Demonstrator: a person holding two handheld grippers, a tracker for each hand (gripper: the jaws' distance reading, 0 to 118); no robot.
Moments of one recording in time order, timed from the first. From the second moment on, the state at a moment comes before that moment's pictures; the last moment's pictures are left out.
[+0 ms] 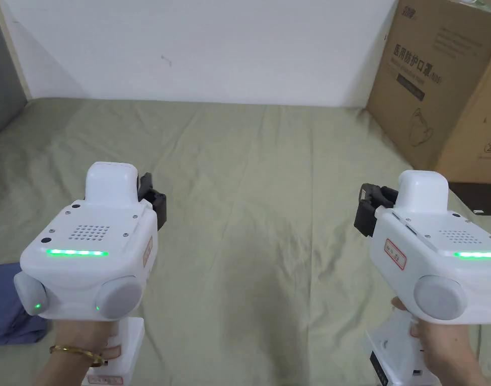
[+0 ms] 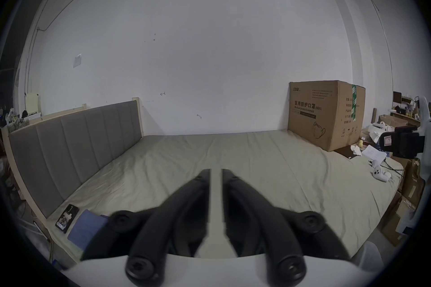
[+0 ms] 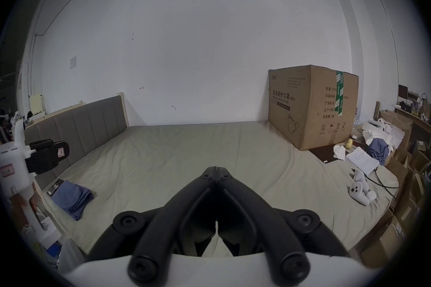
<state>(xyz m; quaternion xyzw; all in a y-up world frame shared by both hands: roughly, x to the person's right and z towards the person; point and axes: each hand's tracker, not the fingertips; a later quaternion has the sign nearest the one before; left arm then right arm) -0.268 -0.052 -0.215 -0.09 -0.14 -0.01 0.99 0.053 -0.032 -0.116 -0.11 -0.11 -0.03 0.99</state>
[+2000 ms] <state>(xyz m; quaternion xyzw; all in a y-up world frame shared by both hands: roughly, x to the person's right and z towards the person) -0.270 -0.058 -0.217 -0.09 -0.11 -0.02 0.99 0.052 -0.035 -0.124 -0.11 -0.10 -0.03 0.99</state>
